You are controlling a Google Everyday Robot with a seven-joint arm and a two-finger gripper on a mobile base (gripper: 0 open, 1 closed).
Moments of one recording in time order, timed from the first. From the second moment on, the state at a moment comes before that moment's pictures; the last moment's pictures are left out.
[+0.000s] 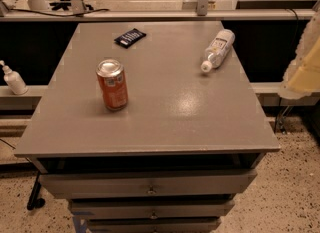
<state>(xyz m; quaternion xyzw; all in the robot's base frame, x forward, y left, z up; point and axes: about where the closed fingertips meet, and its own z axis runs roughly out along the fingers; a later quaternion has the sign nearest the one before) 0.401 -0.167 1.091 -0.61 0.73 -0.13 0.28</state>
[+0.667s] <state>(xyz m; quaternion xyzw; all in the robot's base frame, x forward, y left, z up) 0.409 -0.163 1.094 -0.61 0.72 -0.14 0.30</state>
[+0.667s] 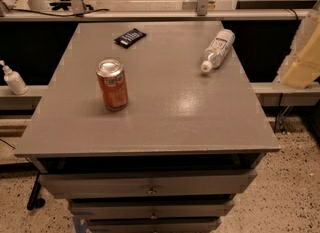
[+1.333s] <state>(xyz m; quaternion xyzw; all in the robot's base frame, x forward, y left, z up) 0.461 -0.165 1.075 -0.62 0.70 -0.14 0.34</state>
